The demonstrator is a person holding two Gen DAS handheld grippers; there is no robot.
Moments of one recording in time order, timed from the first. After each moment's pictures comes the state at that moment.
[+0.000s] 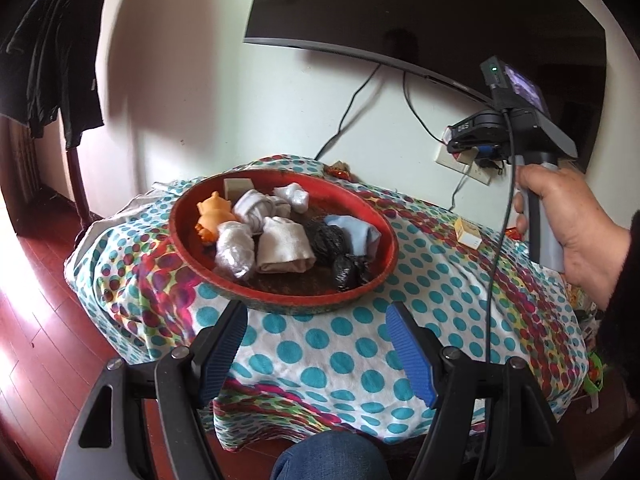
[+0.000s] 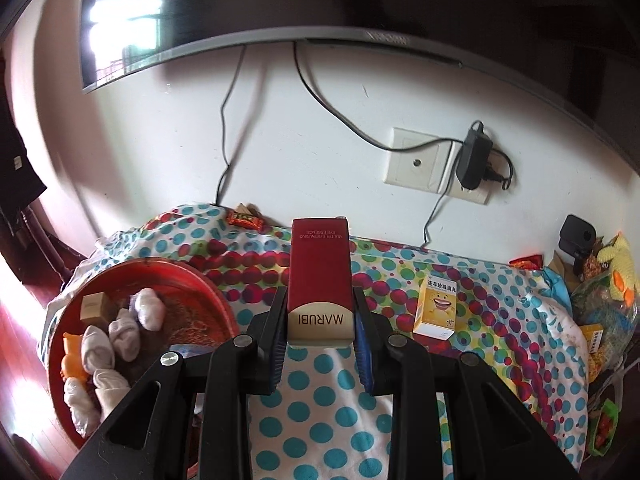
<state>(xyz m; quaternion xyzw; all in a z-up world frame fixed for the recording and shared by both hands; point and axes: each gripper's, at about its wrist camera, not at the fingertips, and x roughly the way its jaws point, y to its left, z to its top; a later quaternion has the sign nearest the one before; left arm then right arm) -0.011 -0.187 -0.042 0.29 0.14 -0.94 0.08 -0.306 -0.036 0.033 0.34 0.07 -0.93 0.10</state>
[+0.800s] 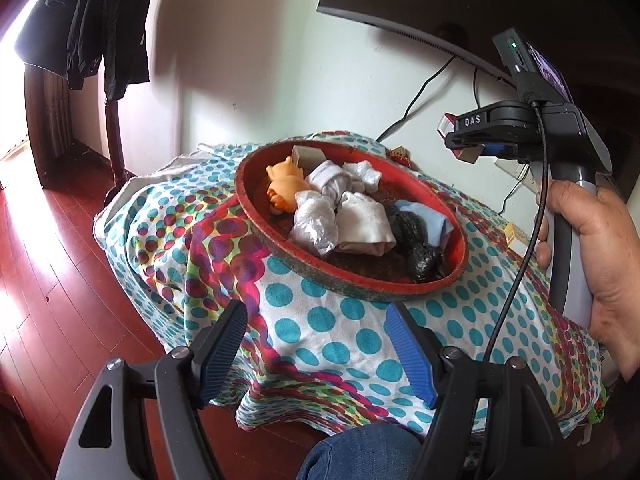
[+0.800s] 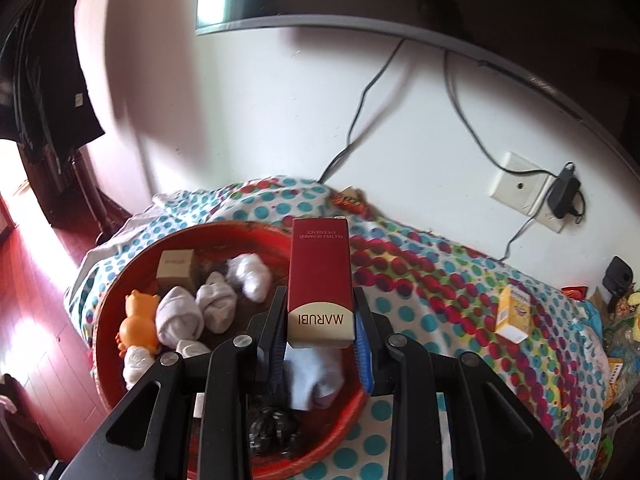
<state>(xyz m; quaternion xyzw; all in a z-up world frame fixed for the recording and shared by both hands) -0.009 -0.244 -0.071 0.33 0.18 -0.91 0.14 -0.254 -0.158 0.004 0.35 0.13 -0.91 0.20</state>
